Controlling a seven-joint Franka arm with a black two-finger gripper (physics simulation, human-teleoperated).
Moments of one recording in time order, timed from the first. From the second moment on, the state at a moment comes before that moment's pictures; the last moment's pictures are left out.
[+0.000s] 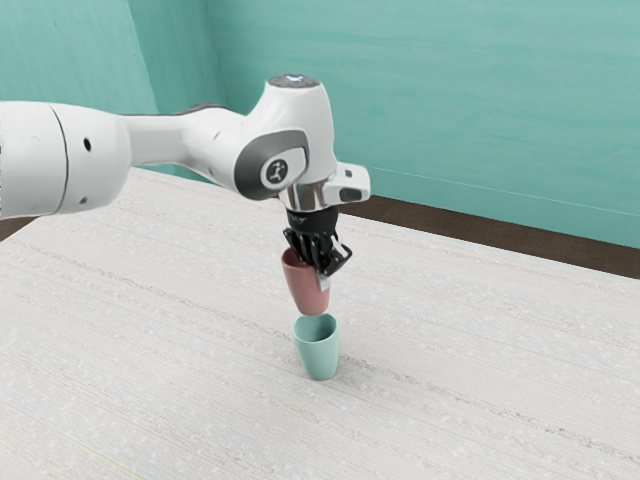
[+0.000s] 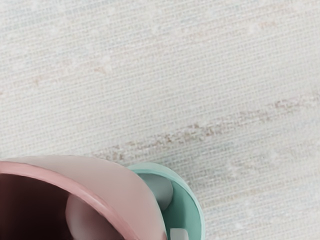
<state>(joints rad) -0.25 0.28 -0.05 -1.72 0.01 1.99 -0.03</state>
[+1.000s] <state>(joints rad) -0.25 0.31 -0.05 -1.72 0.01 1.99 -0.04</state>
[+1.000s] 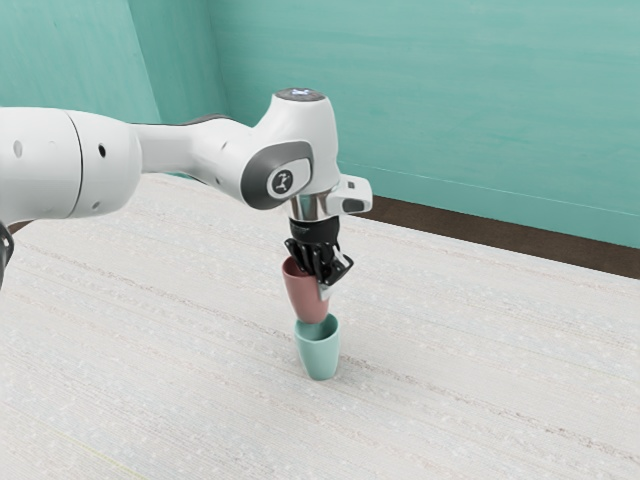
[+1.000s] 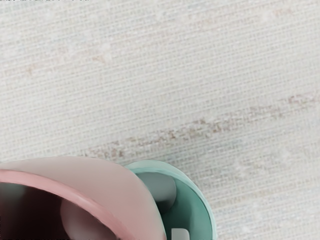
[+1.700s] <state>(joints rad) -0.25 0.28 -0.05 -1.74 0.00 1.99 -0.05</state>
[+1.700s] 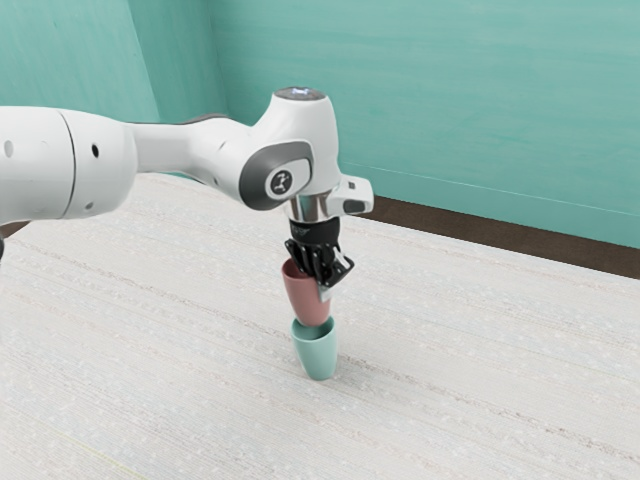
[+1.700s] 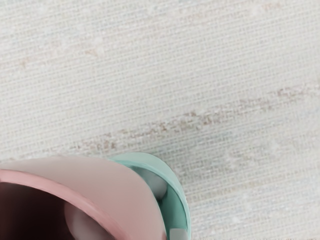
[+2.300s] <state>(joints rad) -0.27 0.28 -0.05 -1.75 0.00 1.99 -0.06</state>
